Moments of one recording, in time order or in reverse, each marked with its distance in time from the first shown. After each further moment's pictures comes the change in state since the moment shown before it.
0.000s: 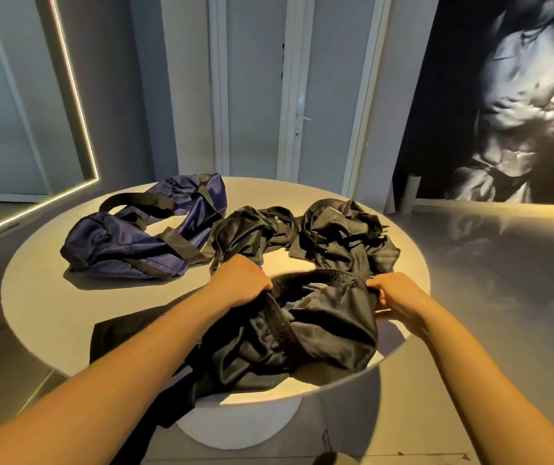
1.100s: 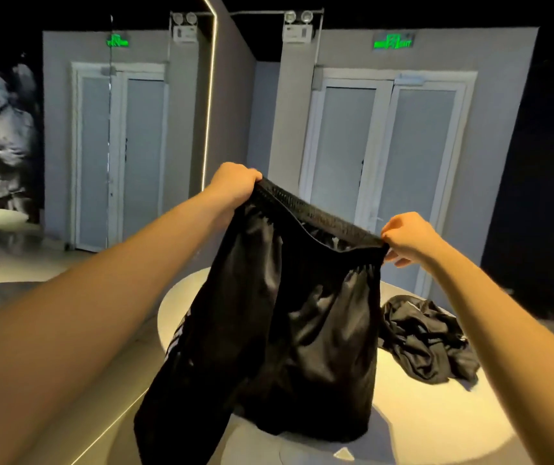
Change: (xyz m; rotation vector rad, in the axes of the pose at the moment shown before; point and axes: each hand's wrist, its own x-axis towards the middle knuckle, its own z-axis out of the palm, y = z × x) left_hand -0.142 0.062 -0.300 -0.488 0.697 0.176; right_hand -0.112 -0.261 0.069 -0.476 0.157 -0.579
